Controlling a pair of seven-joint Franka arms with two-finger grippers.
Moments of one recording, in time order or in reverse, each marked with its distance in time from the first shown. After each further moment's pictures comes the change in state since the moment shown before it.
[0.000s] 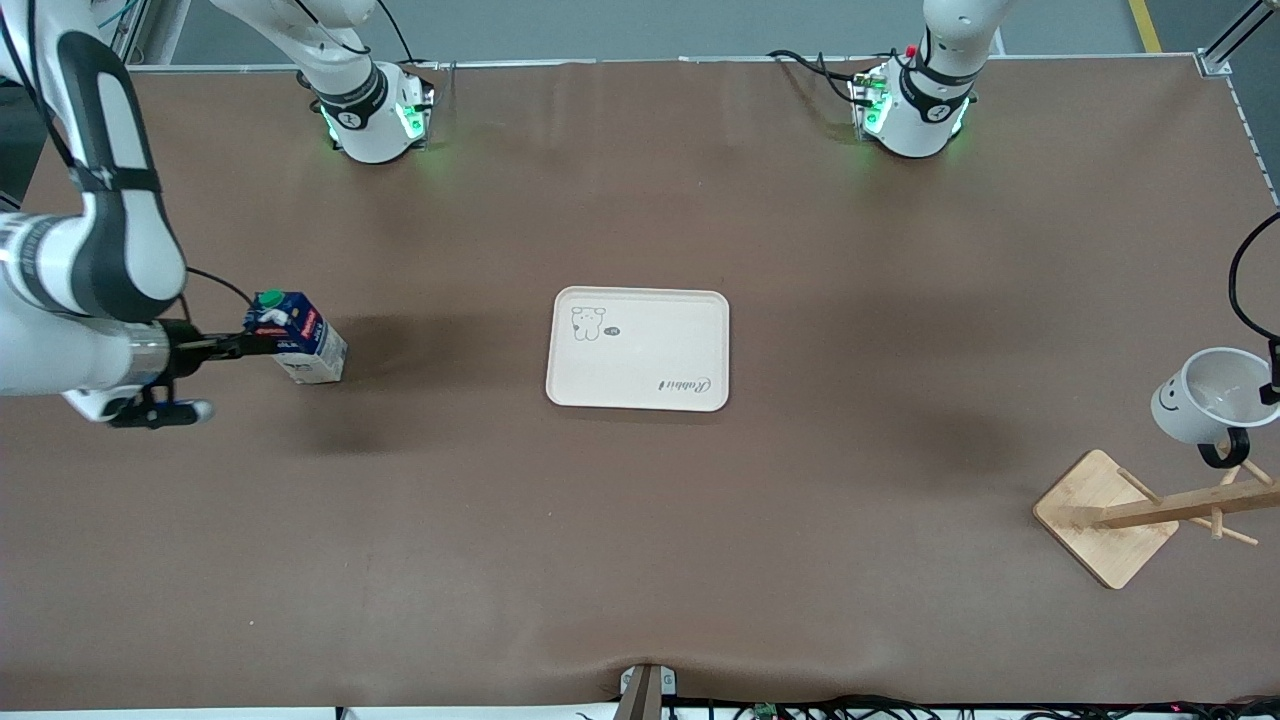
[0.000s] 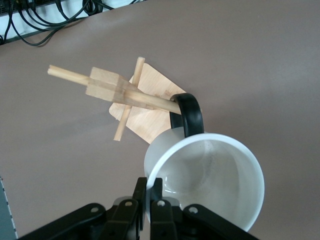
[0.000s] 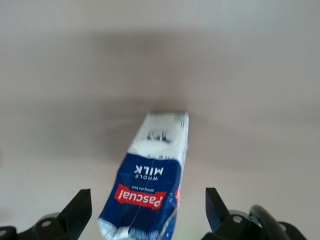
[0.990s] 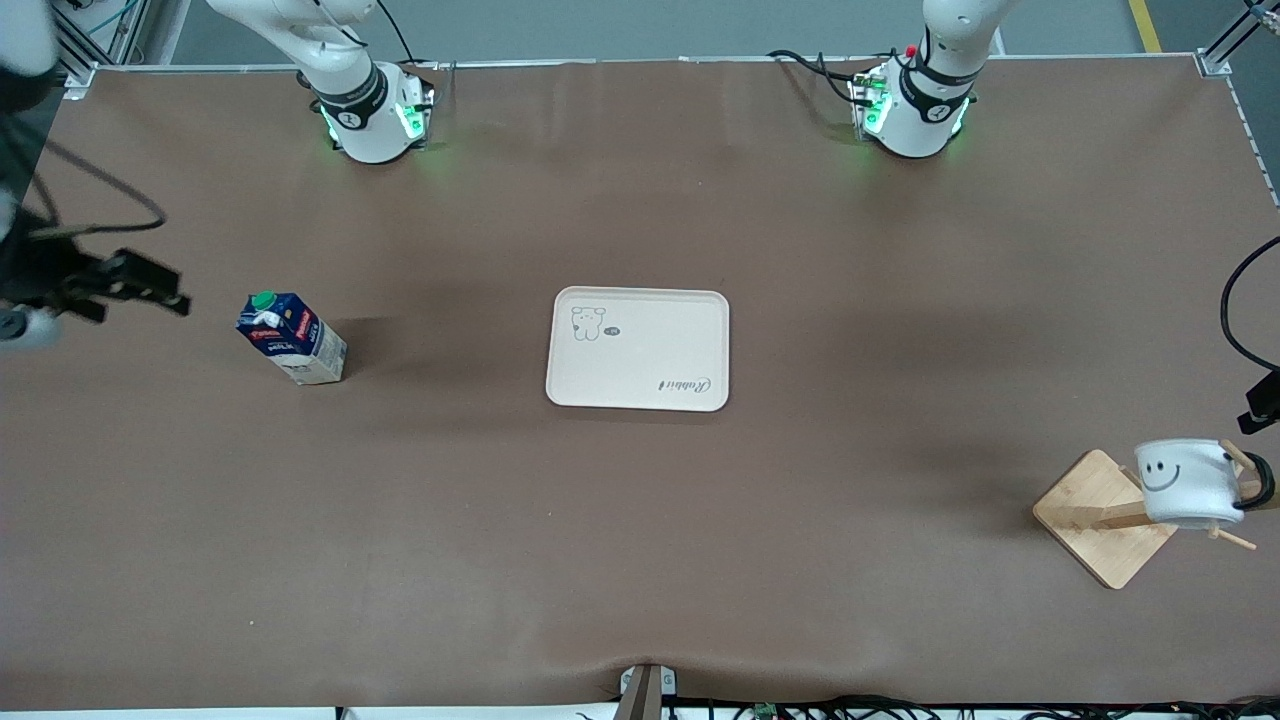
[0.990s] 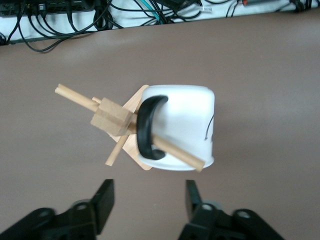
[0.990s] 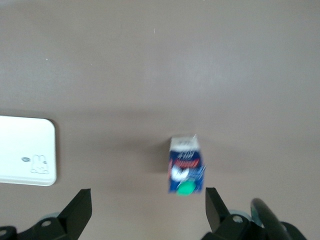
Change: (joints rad) left arm -0.021 0.065 -0.018 0.043 0.000 0.068 -0.184; right arm 0.125 -0.310 0.008 0.078 -0.004 -0.120 0.227
